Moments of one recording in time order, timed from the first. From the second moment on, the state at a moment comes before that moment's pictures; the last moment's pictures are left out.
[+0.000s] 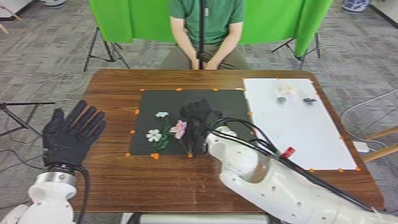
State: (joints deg) left arm 124.2 -57.0 -96.7 -121.7 9.2 14.1 16.5; right arm -62.3 -62.5 29.3 -97.6 -139.6 -2.8 26.0
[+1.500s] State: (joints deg) left arm 126.9 -57.4 -102.2 -122.3 9.5 12.7 19.8; right arm -100.8 -59.1 91.7 -115.7 -47.9 0.1 0.0
